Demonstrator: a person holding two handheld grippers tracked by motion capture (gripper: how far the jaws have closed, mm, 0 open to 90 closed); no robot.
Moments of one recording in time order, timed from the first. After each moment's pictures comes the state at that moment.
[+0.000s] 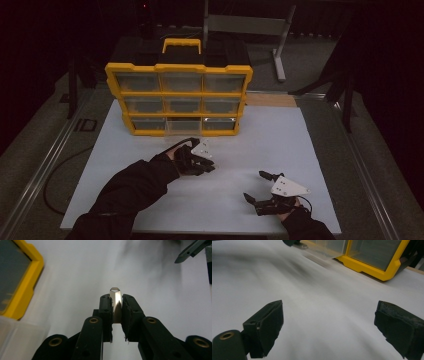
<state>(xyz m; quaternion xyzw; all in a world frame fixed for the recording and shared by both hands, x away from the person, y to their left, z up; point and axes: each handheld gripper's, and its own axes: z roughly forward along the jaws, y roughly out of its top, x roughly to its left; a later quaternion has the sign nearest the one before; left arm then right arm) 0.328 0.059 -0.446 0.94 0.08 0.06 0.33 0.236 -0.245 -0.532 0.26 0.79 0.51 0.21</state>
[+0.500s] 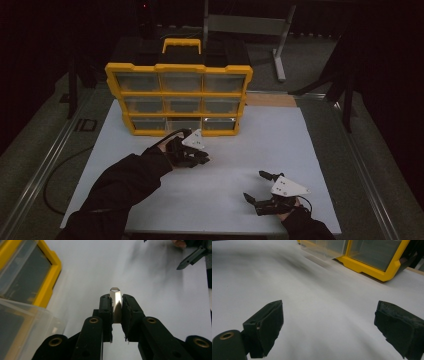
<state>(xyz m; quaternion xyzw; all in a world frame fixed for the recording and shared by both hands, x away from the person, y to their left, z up) 0.335 0.075 -0.424 0.93 0.09 0.08 0.34 0.236 -0.245 -0.532 0.26 0.79 0.51 0.21</state>
